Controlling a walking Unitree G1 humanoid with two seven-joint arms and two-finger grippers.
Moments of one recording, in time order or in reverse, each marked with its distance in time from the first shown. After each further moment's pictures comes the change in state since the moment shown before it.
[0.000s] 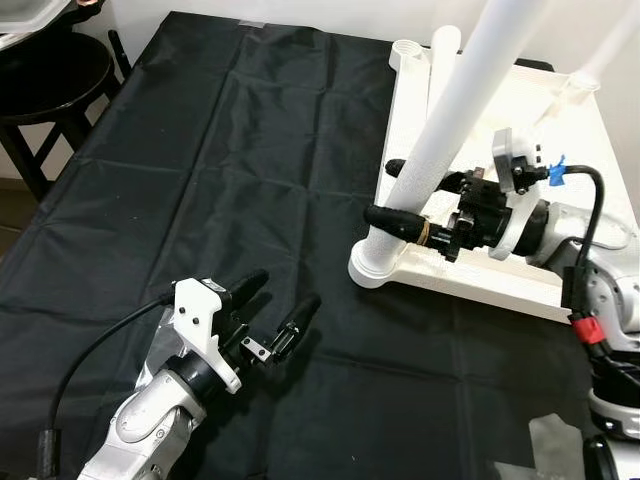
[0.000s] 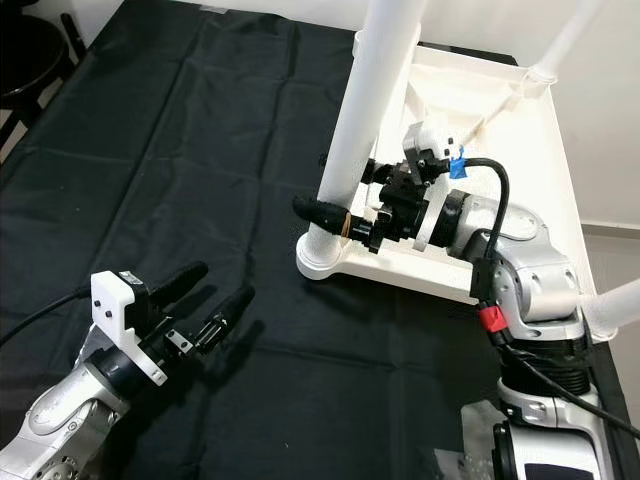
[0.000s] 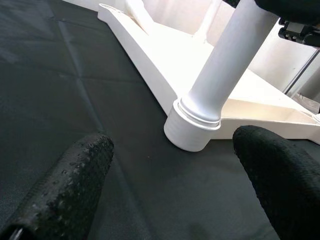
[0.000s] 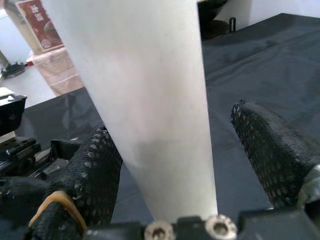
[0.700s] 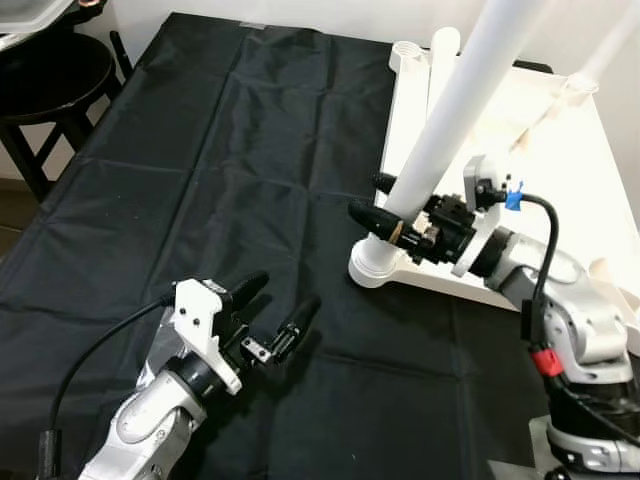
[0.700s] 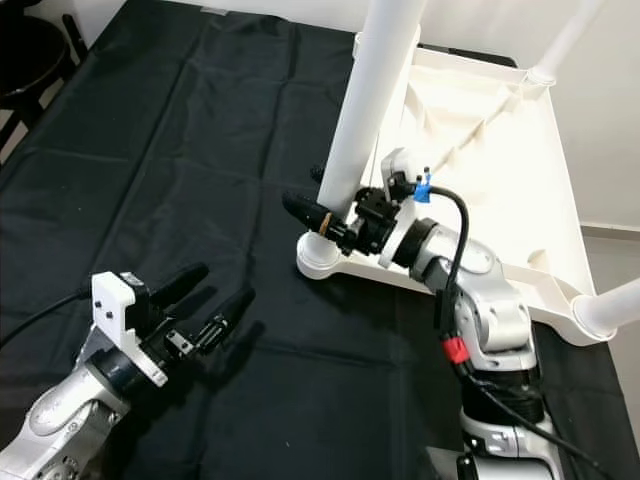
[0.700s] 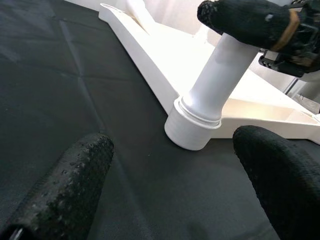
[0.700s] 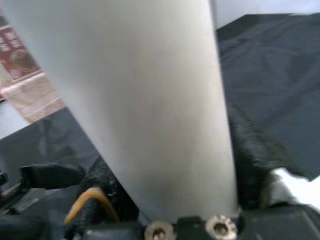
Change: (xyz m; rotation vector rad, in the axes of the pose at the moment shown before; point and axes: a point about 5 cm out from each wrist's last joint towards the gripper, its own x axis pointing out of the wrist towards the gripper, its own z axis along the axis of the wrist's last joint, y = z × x) left arm 0.000 0.000 -0.001 -0.002 0.003 -0.001; right arm 0.018 0.018 -0.032 0.080 -0.059 -0.180
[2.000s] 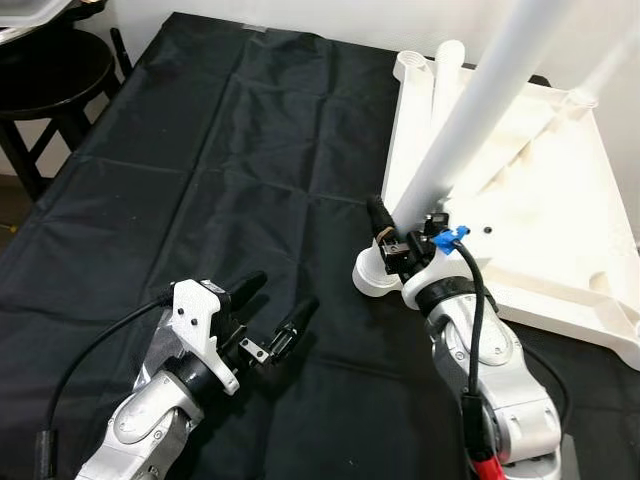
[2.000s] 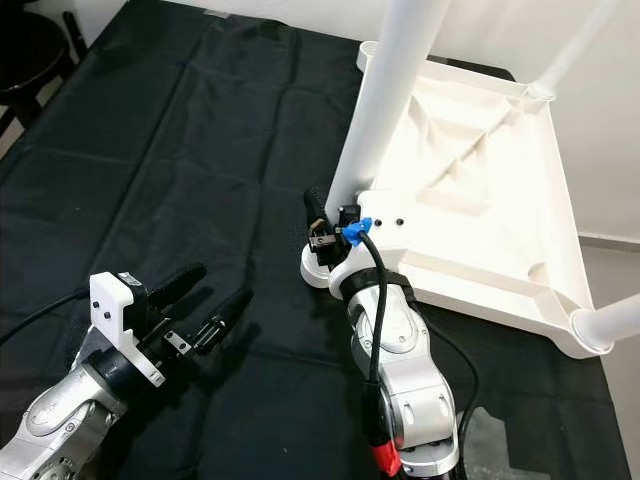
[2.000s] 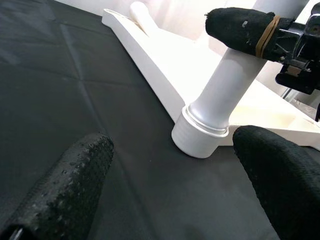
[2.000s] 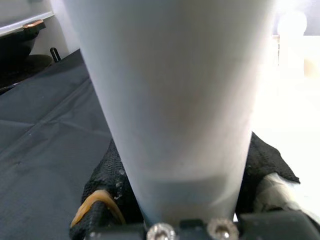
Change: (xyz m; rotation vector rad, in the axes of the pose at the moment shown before) left arm 0.001 0.000 0.000 0.002 -0.003 0.001; right arm 0.010 0.062 -0.015 -0.027 0.086 -0.715
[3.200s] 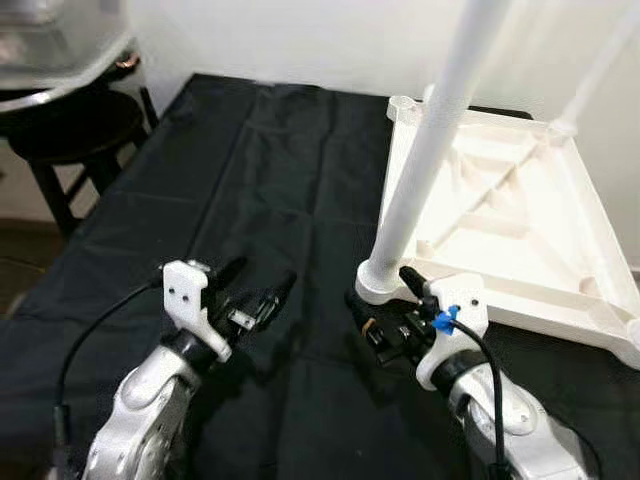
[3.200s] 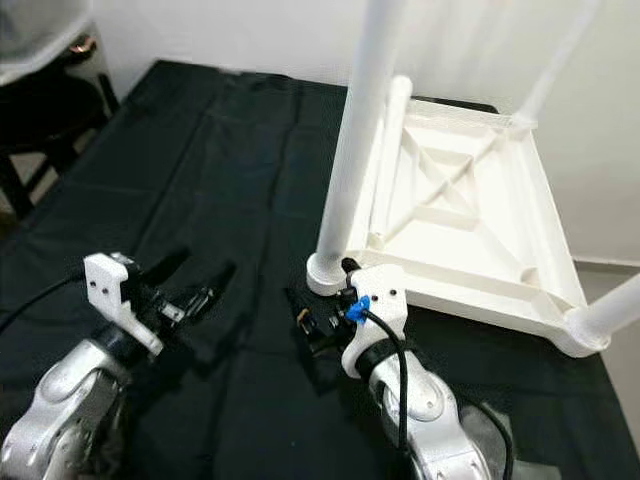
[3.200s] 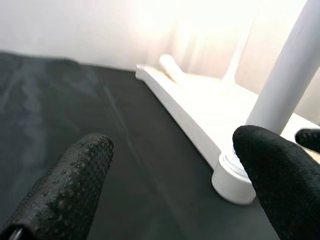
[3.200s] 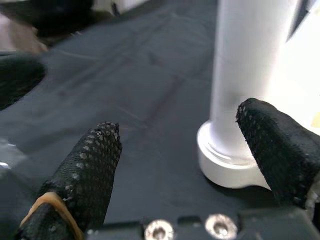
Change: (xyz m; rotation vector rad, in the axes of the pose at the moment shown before) left arm 0.019 0.038 -0.002 0.057 -0.071 0.109; right arm -0.043 -0.002 -0.050 -0.009 0.137 0.256
